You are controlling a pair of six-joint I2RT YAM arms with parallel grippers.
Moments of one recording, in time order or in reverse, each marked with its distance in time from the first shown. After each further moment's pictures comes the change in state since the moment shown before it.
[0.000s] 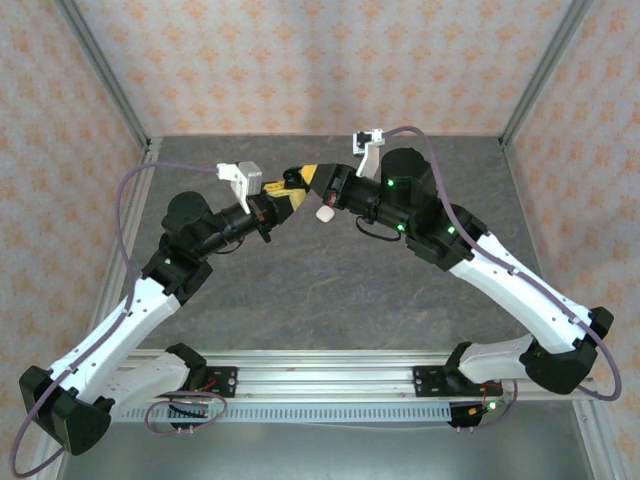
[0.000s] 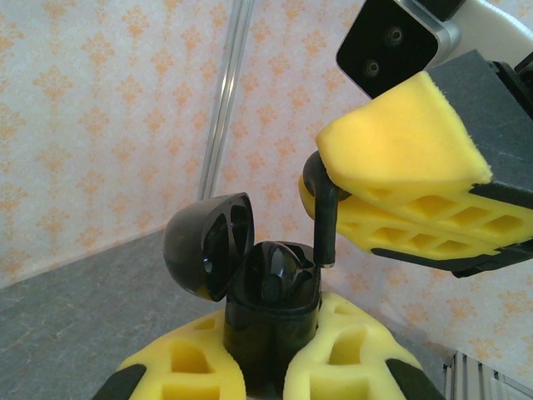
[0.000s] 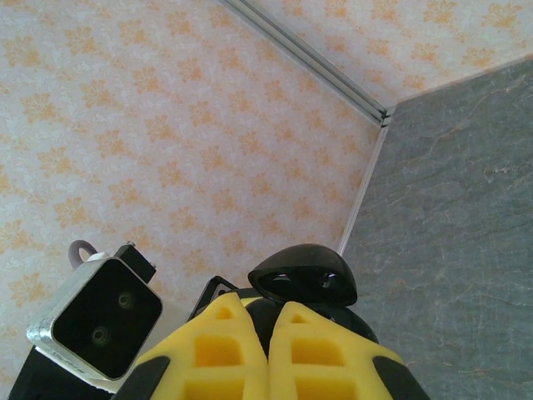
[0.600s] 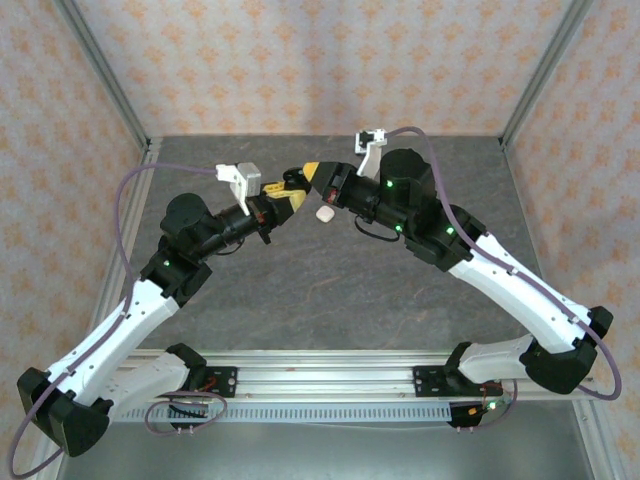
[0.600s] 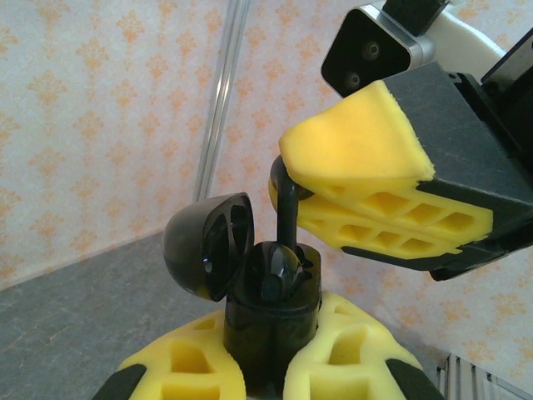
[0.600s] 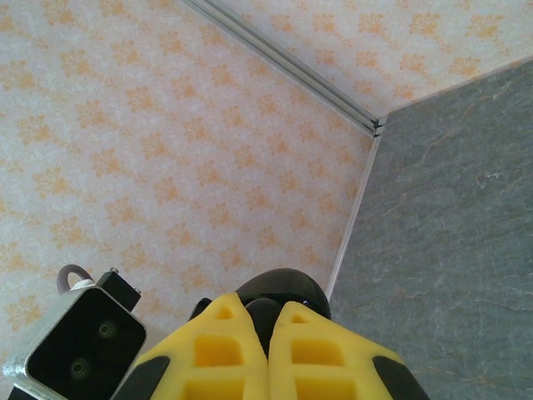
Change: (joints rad) left arm -0.013 -0.013 0.000 0.000 -0.007 -0.008; right arm 0.010 0.000 -0.005 0.010 0.052 0.031
